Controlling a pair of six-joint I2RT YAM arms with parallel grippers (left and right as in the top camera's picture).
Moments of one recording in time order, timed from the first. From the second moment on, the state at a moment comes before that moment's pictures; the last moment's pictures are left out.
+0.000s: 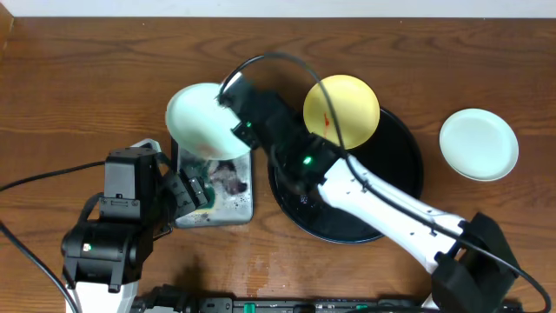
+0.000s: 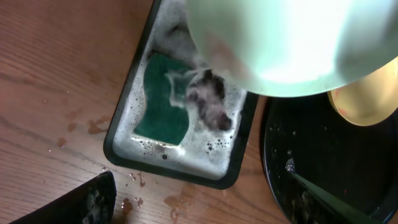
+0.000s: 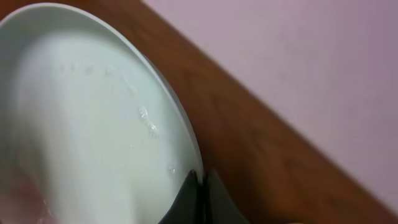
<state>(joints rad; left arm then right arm) -0.10 0.88 1.05 -1.16 0.03 -0.52 0.87 1.76 1.38 -0.09 0.31 -0.21</state>
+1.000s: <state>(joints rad) -0.10 0.88 1.05 -1.16 0.04 -0.53 0.97 1.72 1.38 -0.01 0.63 -0.43</state>
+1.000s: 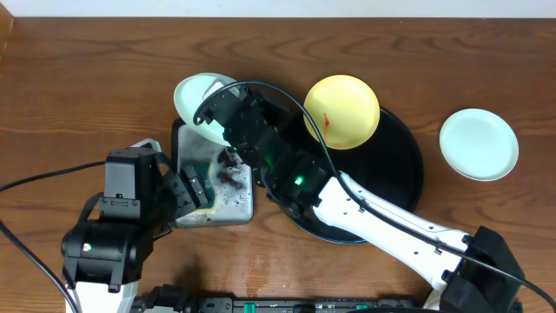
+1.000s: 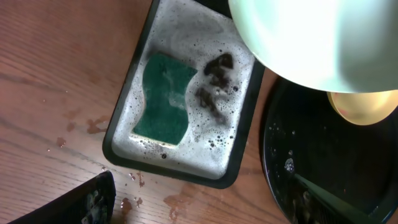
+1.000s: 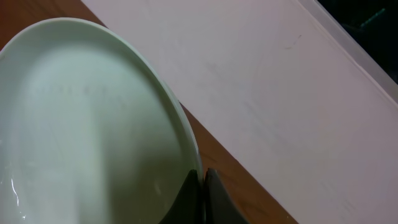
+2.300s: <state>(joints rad) -0.10 0.88 1.05 -1.16 0.04 -0.52 1.02 1.72 1.39 0.09 0.65 -0.67</state>
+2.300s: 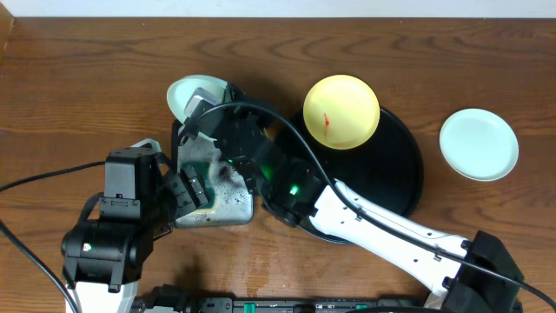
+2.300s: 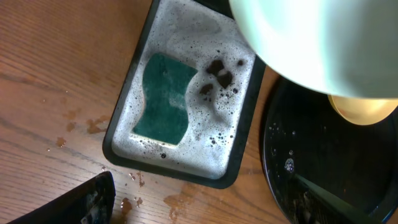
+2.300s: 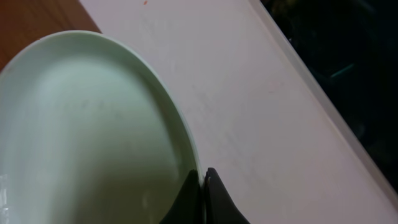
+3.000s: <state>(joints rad) -0.10 0.88 1.05 -1.16 0.04 -0.53 1.04 1.71 1.39 0.08 0.73 -0.70</state>
